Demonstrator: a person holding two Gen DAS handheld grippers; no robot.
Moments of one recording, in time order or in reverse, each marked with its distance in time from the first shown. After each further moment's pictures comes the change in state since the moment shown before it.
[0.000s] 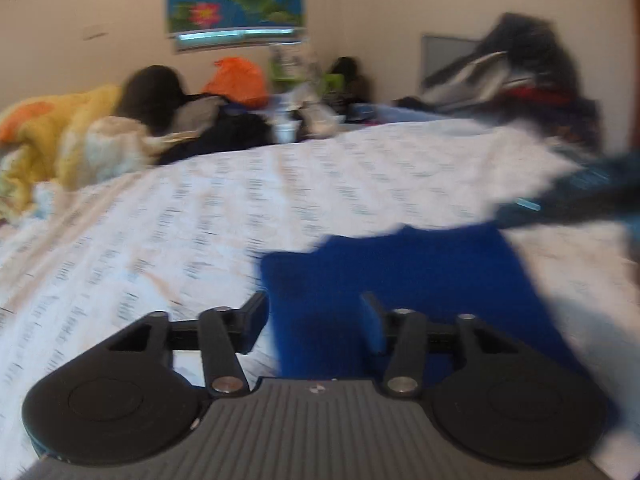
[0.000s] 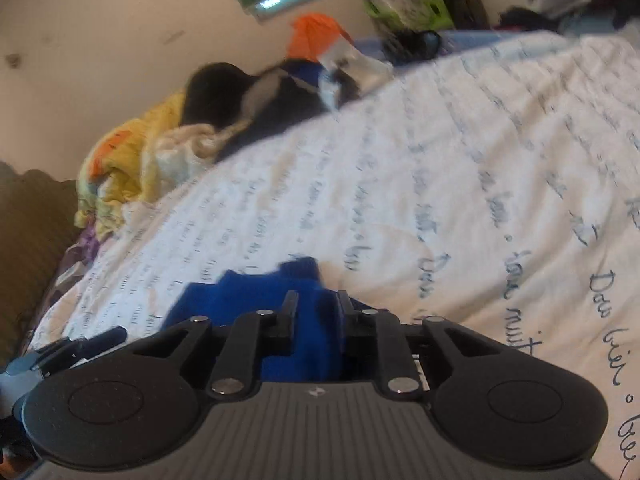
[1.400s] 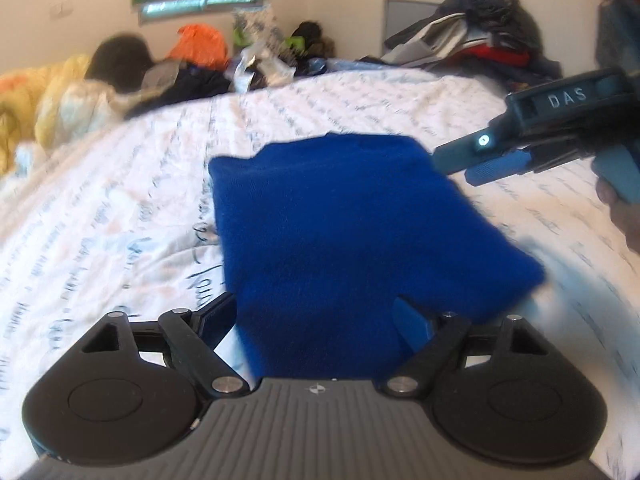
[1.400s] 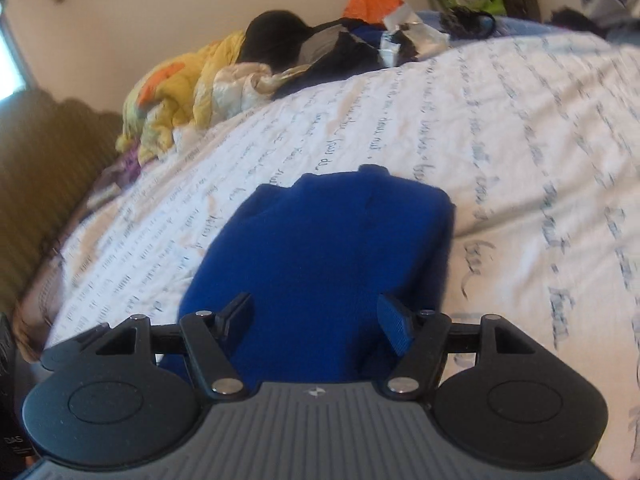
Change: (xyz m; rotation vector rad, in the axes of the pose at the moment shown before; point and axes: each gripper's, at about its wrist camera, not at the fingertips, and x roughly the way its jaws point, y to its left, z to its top) left arm -0.056 -0.026 -0.067 0.063 0.093 -0.045; right arm -0.050 0.031 -0.055 -0.067 0.143 0.050
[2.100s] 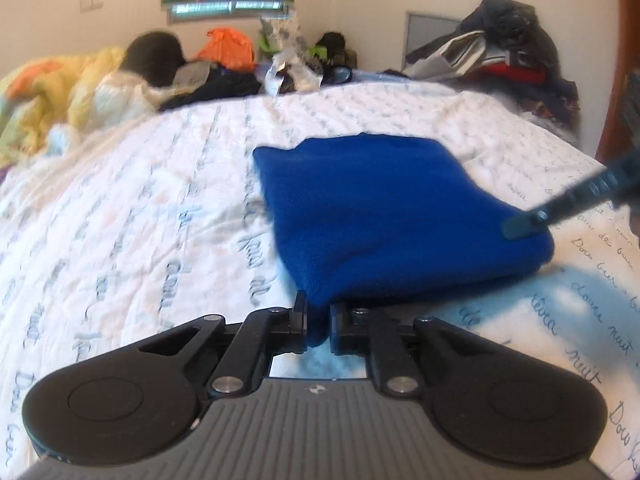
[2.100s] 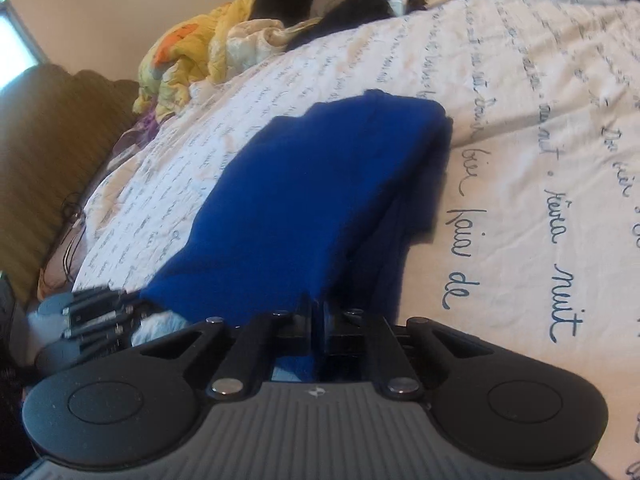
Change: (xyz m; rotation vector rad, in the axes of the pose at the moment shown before) left arm -0.019 0.026 -0.026 -0.103 0.009 0.032; right arm -0.008 -0.001 -0.040 -0.042 0.145 0.034
